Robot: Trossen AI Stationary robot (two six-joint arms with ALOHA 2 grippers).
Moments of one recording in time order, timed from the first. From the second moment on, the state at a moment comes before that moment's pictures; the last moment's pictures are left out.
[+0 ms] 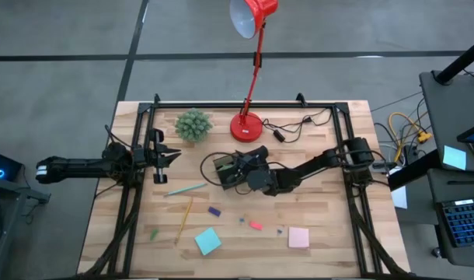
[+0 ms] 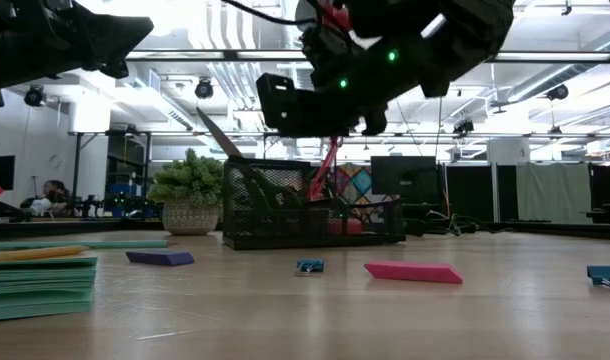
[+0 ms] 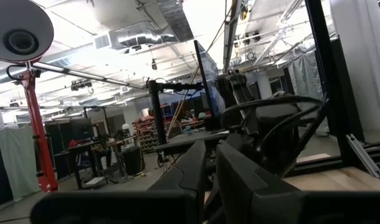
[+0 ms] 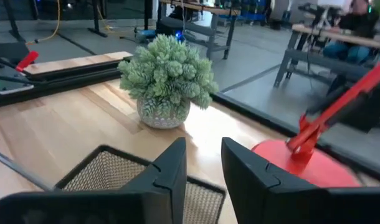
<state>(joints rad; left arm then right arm) 0.08 0.29 0.03 0.57 -0.01 0.24 0.18 1.97 1.08 0.58 0.99 0.17</state>
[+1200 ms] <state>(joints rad) 0.08 0.29 0.03 0.57 -0.01 0.24 0.35 1.51 1.08 -0.38 -0.02 0.40</state>
